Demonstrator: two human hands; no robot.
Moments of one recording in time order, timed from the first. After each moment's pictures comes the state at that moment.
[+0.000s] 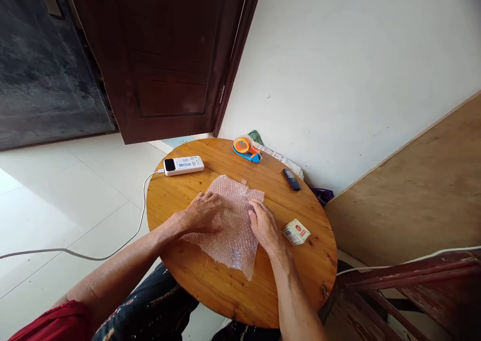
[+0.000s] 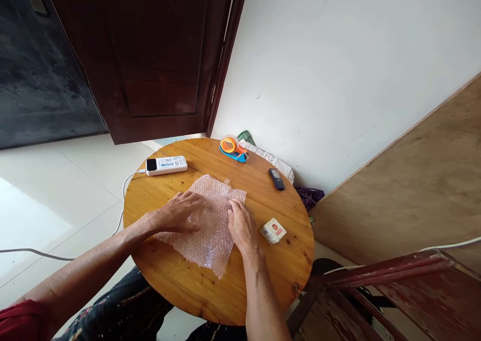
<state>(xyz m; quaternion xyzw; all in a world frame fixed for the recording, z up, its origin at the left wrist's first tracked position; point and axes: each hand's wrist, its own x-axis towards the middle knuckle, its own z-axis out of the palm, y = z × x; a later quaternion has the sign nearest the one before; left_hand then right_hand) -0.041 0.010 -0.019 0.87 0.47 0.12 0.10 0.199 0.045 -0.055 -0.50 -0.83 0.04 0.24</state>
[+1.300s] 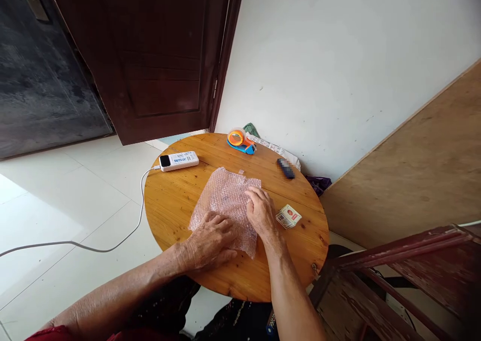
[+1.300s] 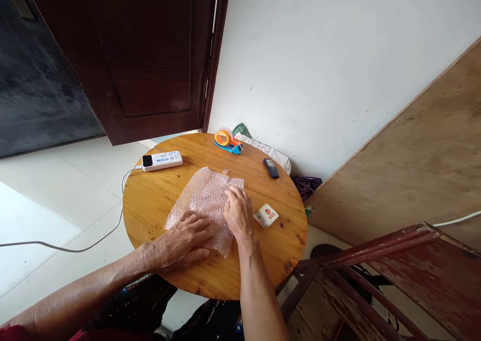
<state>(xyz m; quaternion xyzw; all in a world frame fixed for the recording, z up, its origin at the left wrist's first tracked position) 0.000 -0.068 -0.029 0.90 0.39 0.17 0.12 0.187 0.030 -0.030 -0.53 -0.81 -0.03 0.26</state>
